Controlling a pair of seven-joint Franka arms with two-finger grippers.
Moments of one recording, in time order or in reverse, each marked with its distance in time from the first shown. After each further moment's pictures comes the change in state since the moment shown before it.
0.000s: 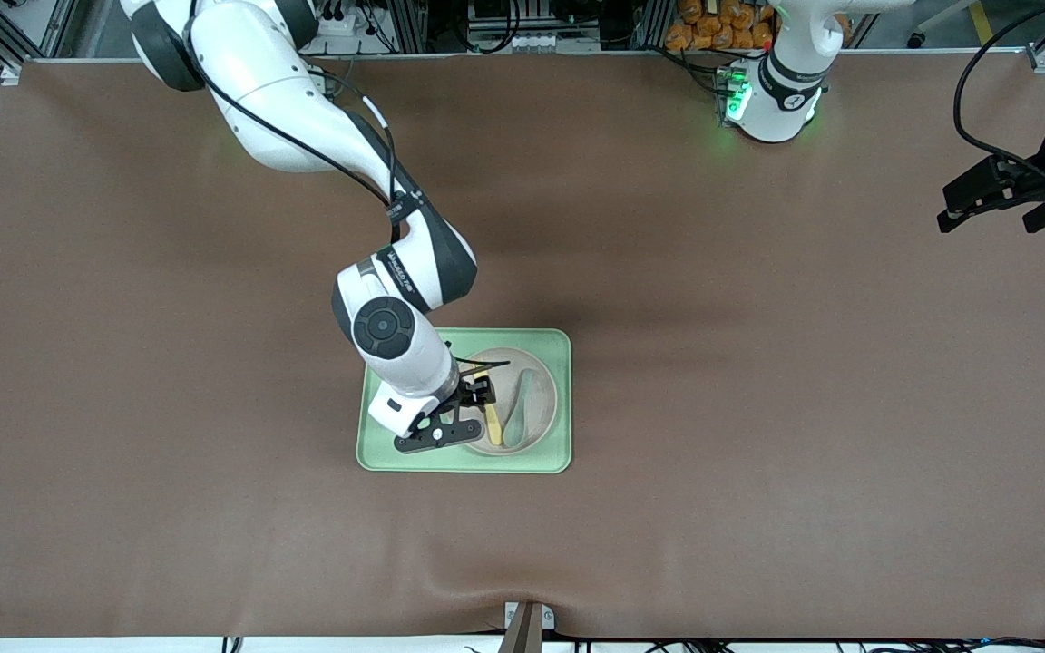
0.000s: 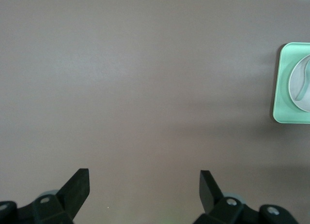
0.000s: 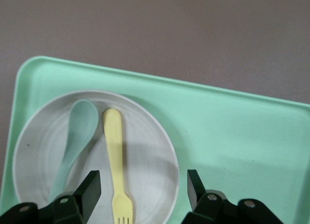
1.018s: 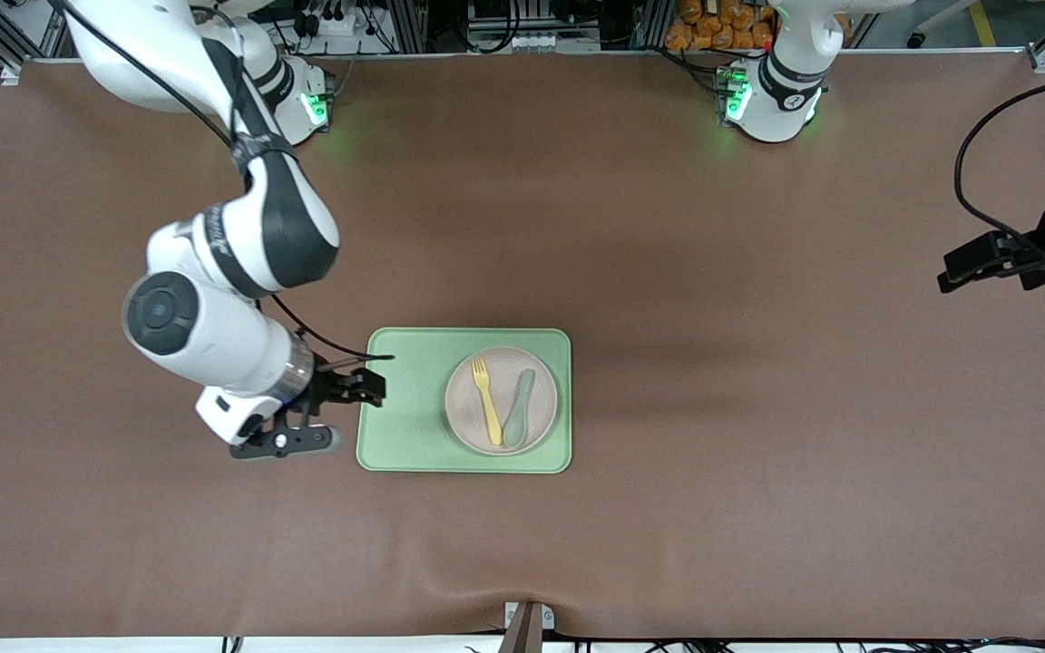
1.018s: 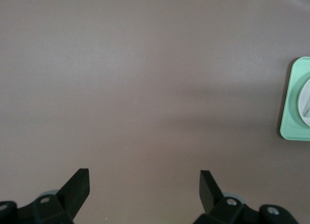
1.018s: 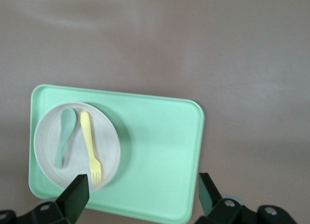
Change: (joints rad) left arm 0.010 0.164 0.013 0.132 0.000 0.000 -0.005; right arm -0.175 -0.238 0.004 -0.025 0.062 -0.217 -0.092
